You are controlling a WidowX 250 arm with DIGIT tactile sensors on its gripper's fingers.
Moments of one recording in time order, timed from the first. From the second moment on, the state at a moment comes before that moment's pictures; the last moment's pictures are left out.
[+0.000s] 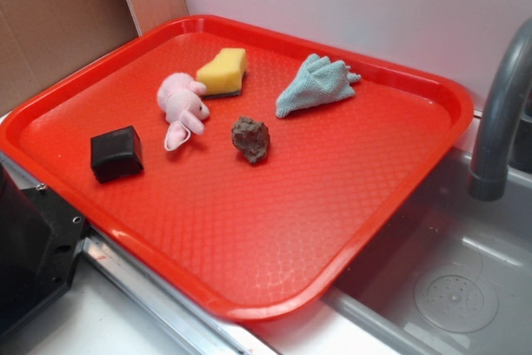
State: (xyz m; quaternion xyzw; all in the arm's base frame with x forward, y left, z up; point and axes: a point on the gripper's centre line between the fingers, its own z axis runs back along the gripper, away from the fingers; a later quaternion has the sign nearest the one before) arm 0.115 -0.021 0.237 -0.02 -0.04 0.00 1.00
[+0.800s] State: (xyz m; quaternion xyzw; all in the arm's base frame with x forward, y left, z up) arm 0.152 -0.023 0.217 -0.01 -0.09 0.00 1.00
